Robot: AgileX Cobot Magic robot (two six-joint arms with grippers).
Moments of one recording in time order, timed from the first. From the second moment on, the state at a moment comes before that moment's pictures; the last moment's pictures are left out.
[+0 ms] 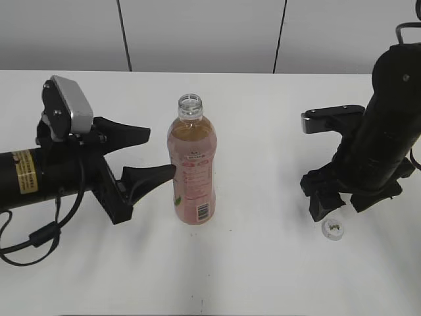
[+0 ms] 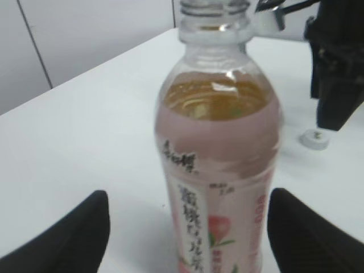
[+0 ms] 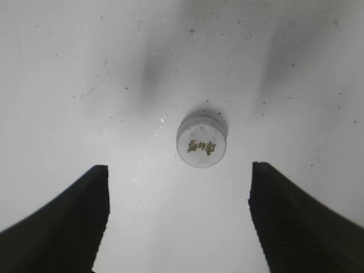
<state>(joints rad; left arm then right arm) -0.30 1.76 -0.49 0.87 -1.05 -0.25 0.37 1.77 -0.97 0.09 0.78 -0.01</state>
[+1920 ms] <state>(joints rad) -0.10 0.44 -0.57 0.11 0.88 -0.20 0.37 0.95 -0.68 0.05 1.12 -0.03</state>
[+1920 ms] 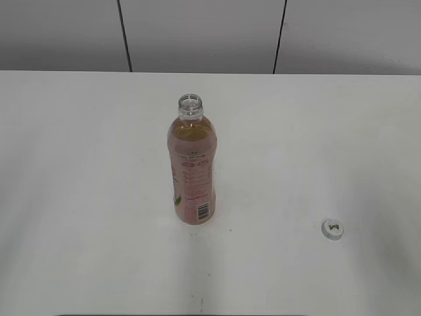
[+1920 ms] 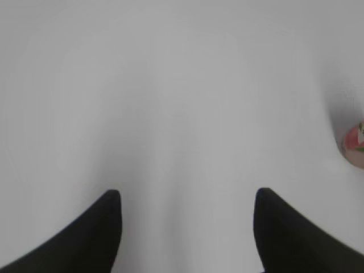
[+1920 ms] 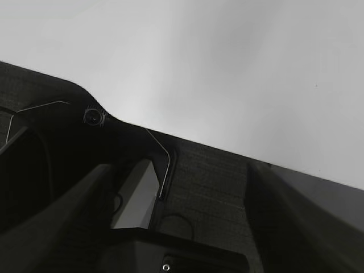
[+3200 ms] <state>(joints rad) -0.10 -0.01 -0.56 0.06 1.03 -0.03 0.37 0.00 -0.51 -0.08 1.10 -0.02</state>
